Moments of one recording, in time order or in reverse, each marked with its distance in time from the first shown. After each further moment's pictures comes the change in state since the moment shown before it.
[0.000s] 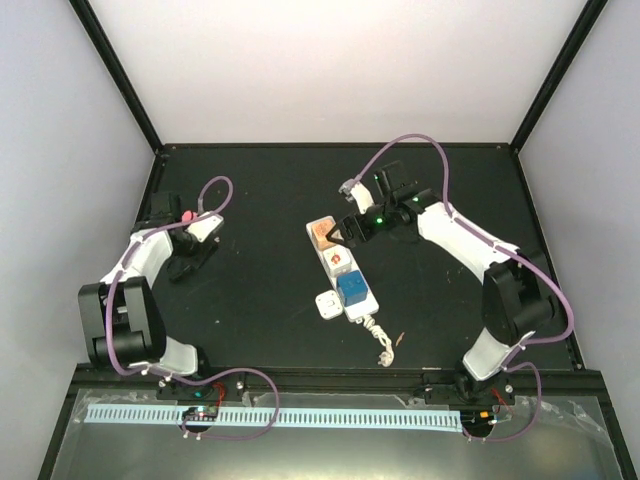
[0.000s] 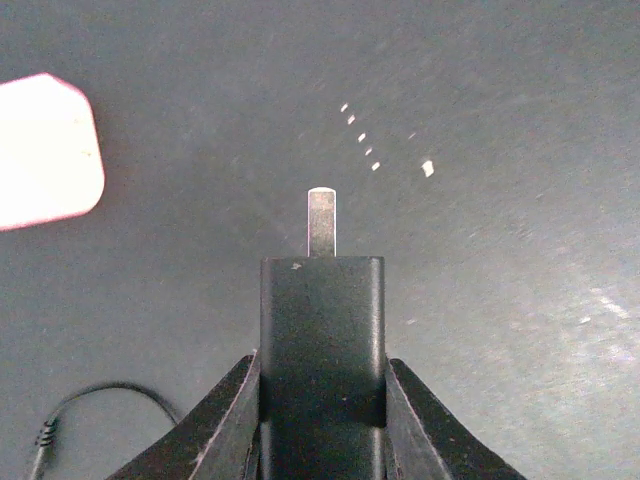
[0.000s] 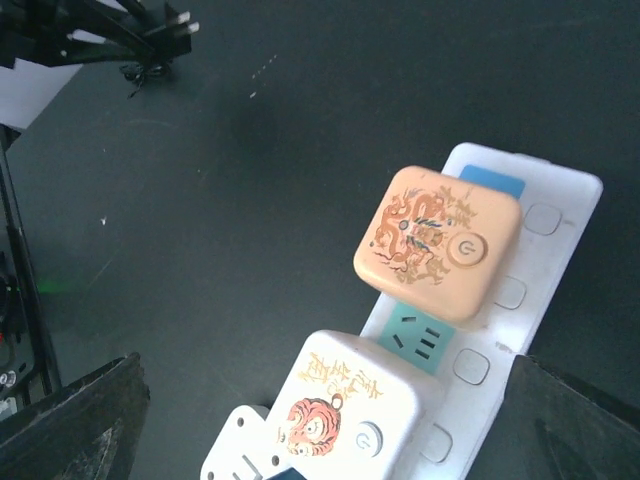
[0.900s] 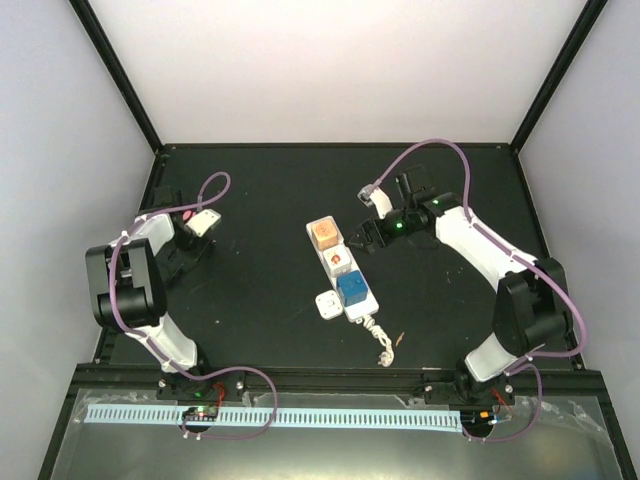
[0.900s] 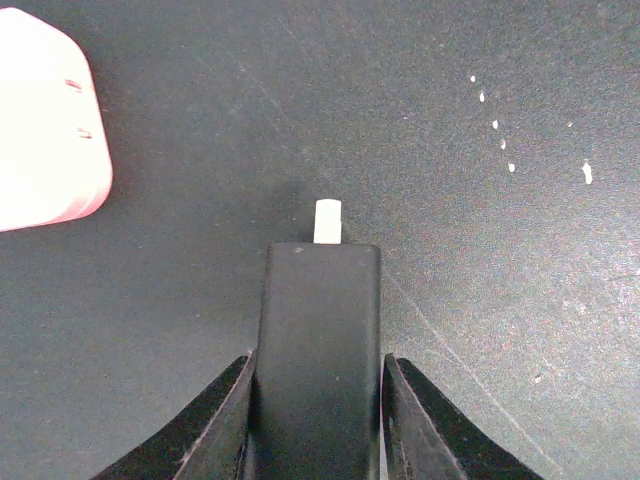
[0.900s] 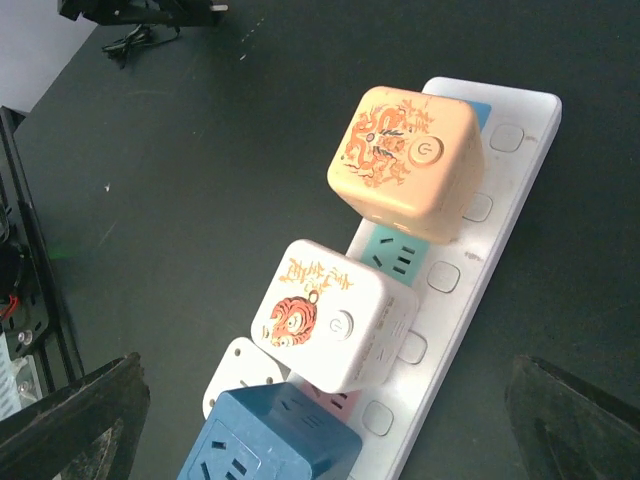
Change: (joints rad) left arm 0.050 0.246 0.117 0.027 -0.070 0.024; right arm -0.100 -0.090 -0.068 -0.092 -0.060 -0.067
